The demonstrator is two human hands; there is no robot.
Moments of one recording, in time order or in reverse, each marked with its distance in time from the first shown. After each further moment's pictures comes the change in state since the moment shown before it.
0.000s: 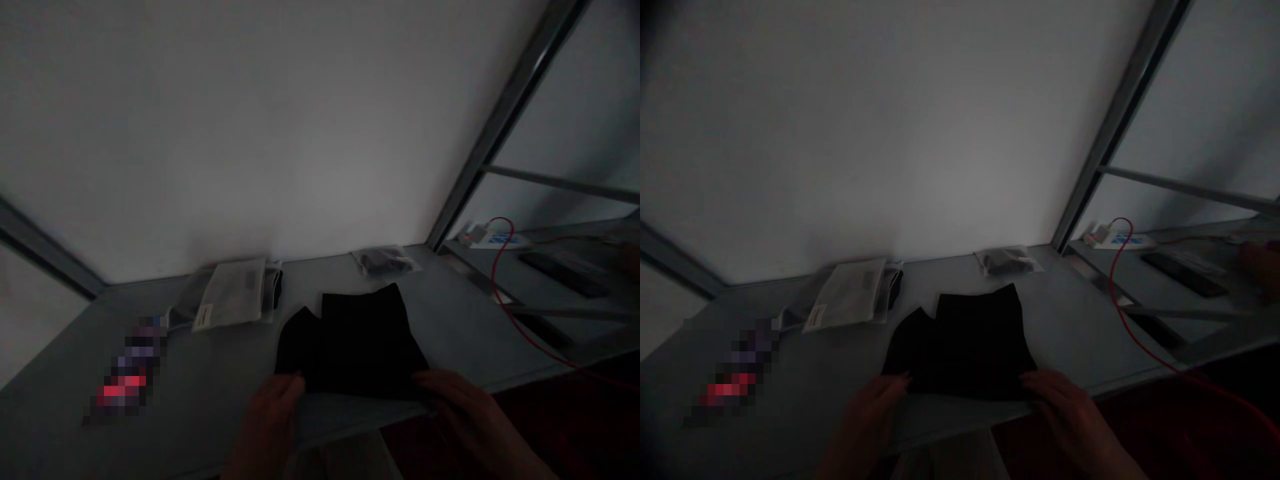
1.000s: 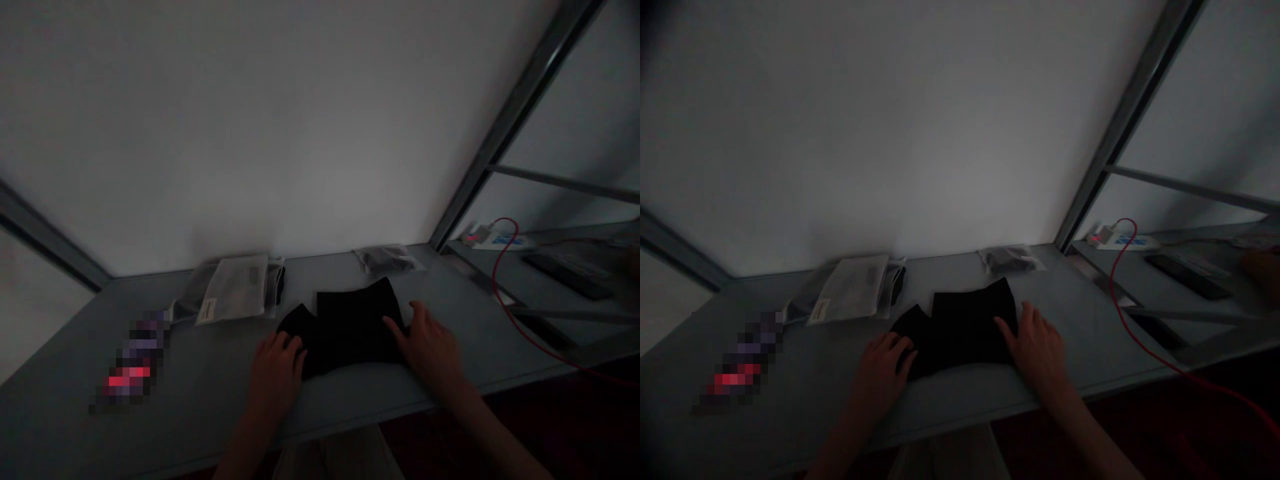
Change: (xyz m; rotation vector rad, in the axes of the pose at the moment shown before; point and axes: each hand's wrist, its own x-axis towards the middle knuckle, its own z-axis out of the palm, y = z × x) left_hand 0.047 -0.003 0.001 0.228 -0.119 -0.305; right_hand 0.100 -0.029 0.024 -0.620 0.213 0.352
